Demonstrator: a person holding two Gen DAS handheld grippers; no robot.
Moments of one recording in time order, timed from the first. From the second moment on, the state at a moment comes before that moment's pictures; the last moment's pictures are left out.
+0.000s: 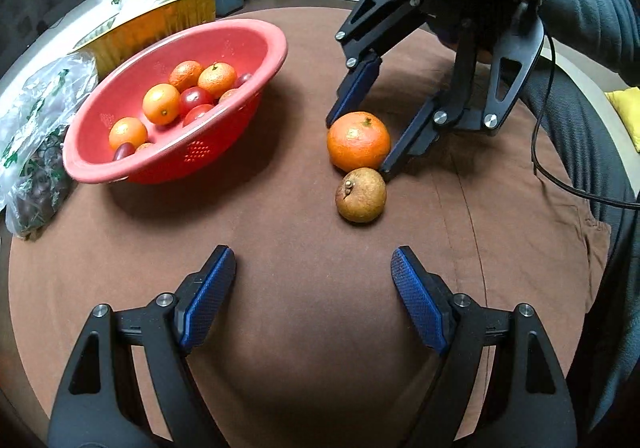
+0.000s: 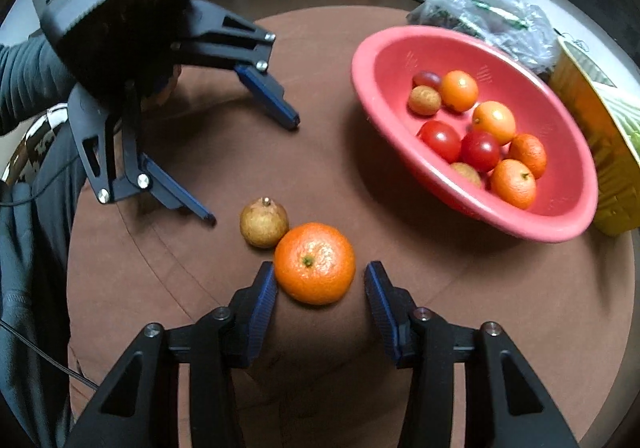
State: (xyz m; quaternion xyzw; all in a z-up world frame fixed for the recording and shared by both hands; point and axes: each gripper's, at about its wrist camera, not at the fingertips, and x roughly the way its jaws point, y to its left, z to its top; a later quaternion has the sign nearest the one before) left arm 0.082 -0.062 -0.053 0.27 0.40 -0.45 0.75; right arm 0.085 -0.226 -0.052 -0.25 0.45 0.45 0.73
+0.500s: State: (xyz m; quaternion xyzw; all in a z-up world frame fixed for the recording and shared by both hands) left arm 0.096 -0.092 -0.052 0.27 0.39 -0.48 0.74; right arm 0.086 -0.250 -0.047 -0.23 0.45 0.43 0.75
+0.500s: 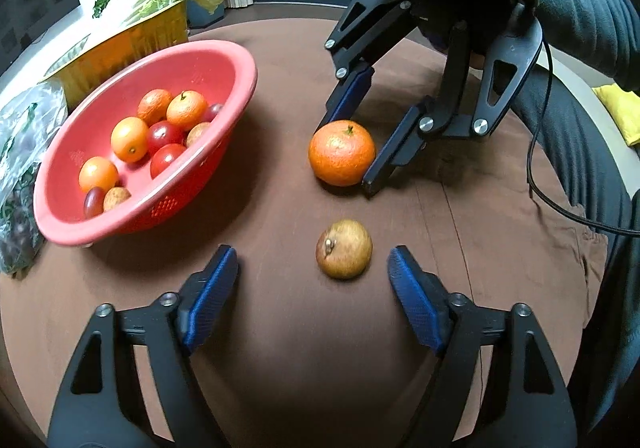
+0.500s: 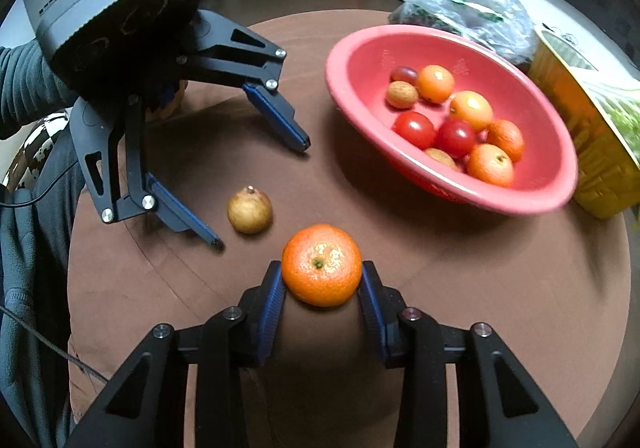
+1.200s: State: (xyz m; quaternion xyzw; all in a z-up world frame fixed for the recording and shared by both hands) left arm 0.093 -0.093 -0.034 0.25 0.38 -0.47 0.75; right arm 0.066 -0.279 -0.028 -0.19 0.43 0.40 0.79
